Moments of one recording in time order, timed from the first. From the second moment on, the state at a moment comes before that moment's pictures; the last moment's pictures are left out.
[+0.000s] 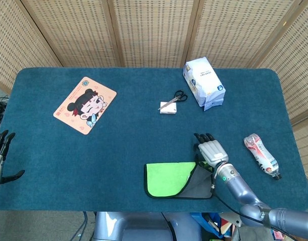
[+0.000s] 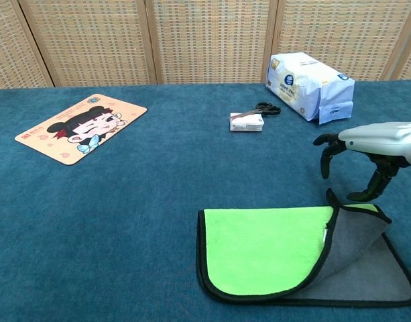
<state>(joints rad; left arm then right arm) -0.11 -1.06 -0.07 -1.69 1.40 1.44 0.13 0.73 -1.33 0.08 -1.67 -0.87 0.84 -0.51</state>
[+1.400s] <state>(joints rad) -0.12 -1.06 -0.06 -1.69 1.40 1.43 0.14 0.76 -1.30 -0.02 -1.73 -0.70 0.82 -0.48</state>
